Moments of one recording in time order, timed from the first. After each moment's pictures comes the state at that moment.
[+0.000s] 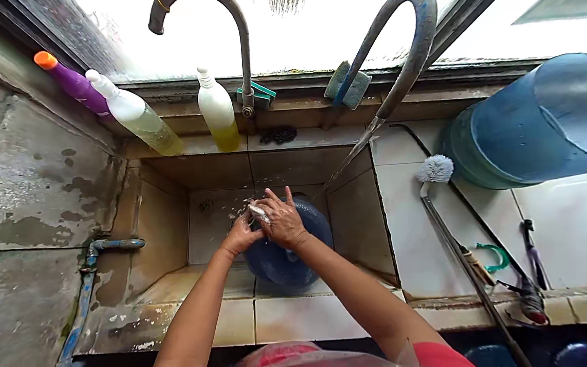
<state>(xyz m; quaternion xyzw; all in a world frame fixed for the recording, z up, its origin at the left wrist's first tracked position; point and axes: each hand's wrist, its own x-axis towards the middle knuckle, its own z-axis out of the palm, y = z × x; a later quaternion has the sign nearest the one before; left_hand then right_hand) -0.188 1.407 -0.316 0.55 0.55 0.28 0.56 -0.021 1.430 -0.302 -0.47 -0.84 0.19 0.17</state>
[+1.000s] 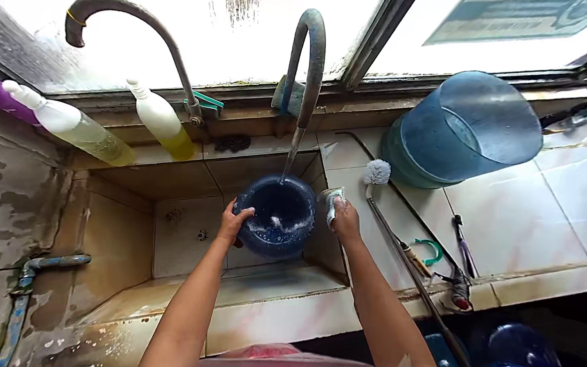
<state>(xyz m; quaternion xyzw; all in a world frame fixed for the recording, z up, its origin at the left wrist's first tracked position) -0.073 1.449 -0.358 0.34 0.57 0.40 0.63 0.228 1.417 -0.272 -0.77 -0.42 0.33 0.34</state>
